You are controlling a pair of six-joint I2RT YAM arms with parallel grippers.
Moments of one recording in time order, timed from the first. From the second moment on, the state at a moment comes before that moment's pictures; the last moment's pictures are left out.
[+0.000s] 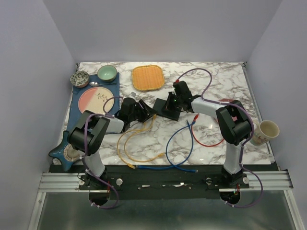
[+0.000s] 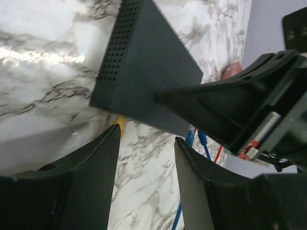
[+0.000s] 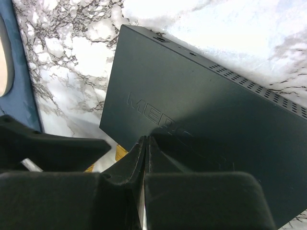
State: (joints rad) left arm -0.43 1.74 0.70 0.56 0.31 -1.07; right arm 0.53 1.96 1.24 -0.08 -0.20 0.69
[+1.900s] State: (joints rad) left arm -0.40 1.95 0.67 0.82 0.37 -1.28; right arm 0.52 1.96 1.21 -0.03 -0.23 0.70
